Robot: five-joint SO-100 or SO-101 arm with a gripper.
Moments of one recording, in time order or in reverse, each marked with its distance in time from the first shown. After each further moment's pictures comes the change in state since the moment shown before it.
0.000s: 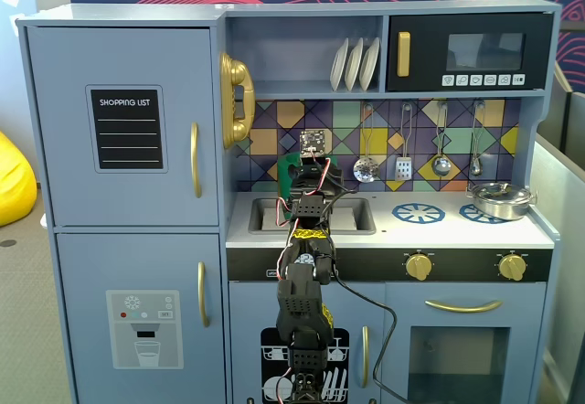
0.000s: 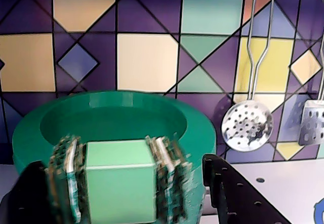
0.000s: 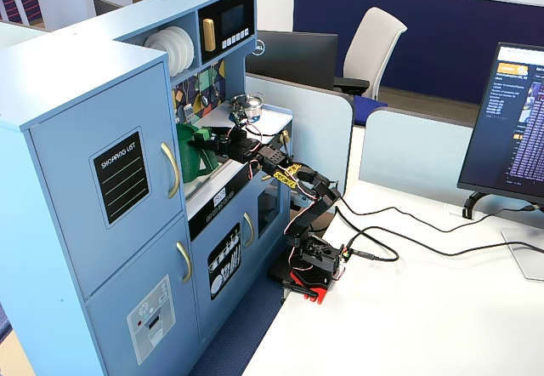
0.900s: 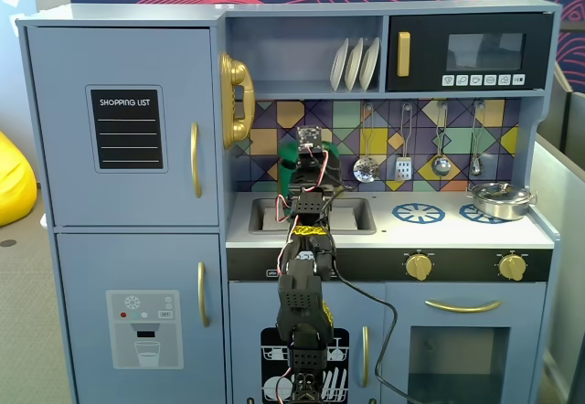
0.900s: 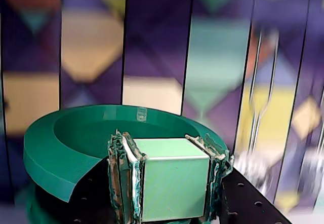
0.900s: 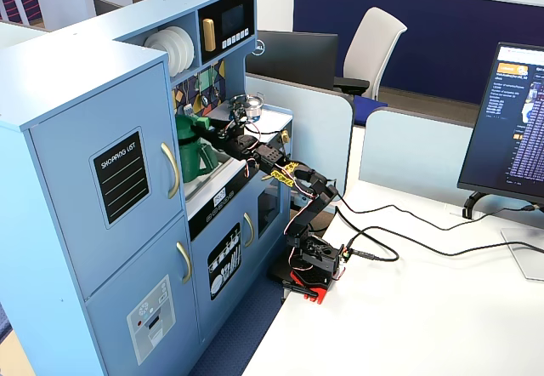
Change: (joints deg) arm -0.6 -2.8 -3.9 -8.4 -2.0
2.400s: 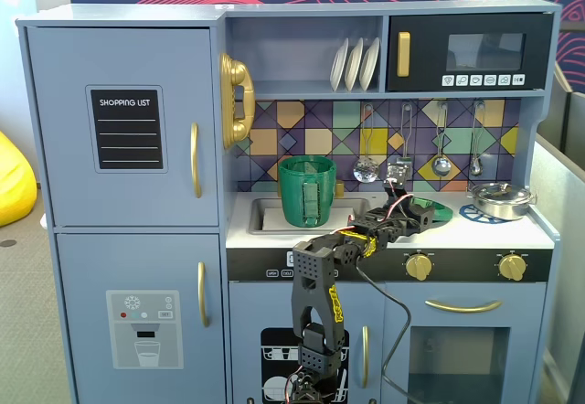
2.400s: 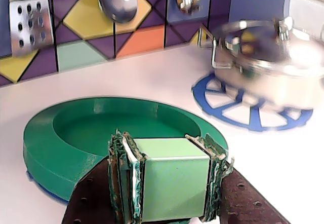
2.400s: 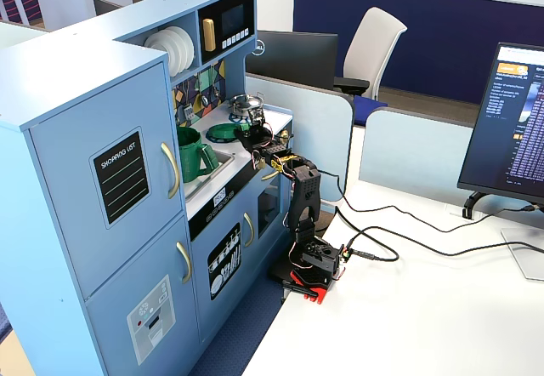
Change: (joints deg) arm 29.4 -27.5 -1.5 -9.2 0.9
